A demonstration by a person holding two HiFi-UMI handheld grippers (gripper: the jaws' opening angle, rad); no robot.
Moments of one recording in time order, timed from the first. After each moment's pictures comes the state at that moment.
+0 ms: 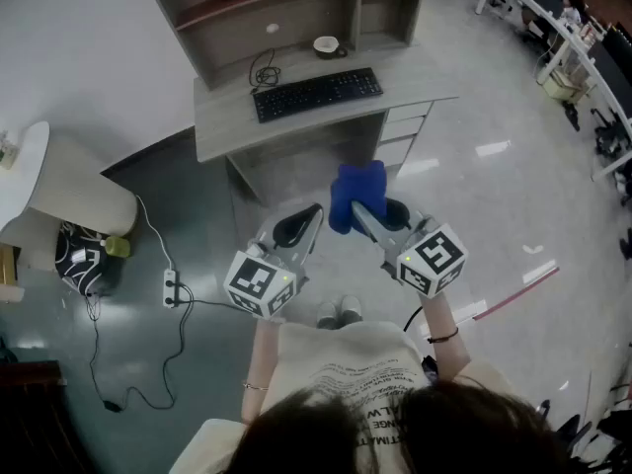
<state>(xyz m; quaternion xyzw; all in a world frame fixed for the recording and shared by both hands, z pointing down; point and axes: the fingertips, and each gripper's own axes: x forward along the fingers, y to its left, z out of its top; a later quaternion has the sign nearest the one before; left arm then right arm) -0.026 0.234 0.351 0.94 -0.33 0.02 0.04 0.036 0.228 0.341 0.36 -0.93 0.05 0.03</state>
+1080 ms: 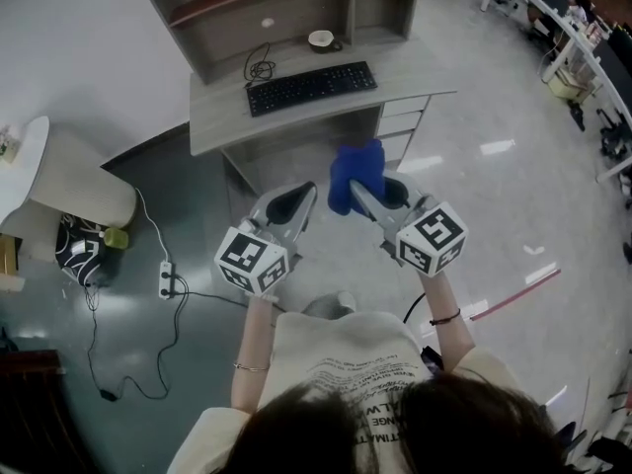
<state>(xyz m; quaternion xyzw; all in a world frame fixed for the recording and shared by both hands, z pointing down) 0.008 0.214 0.353 0.94 -0.34 0.01 0.05 0.079 0.211 0.344 0.35 -0.94 0.05 0.02</state>
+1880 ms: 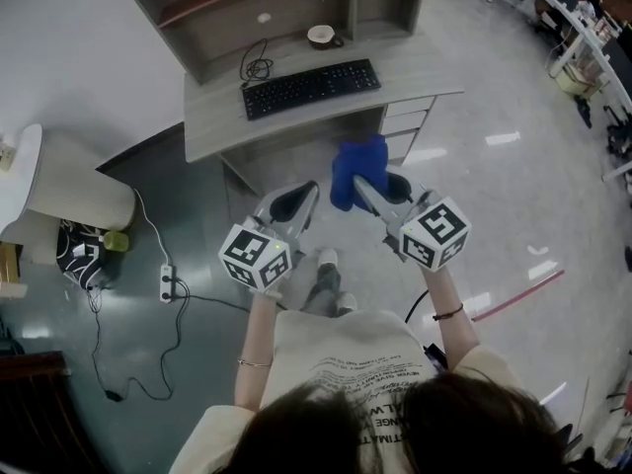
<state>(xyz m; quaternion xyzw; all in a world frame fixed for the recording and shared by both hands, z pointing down) 0.017 0.152 0.386 0.93 -0.35 0.02 0.10 0.091 0.146 0.364 0.35 -0.94 0.08 0.02</state>
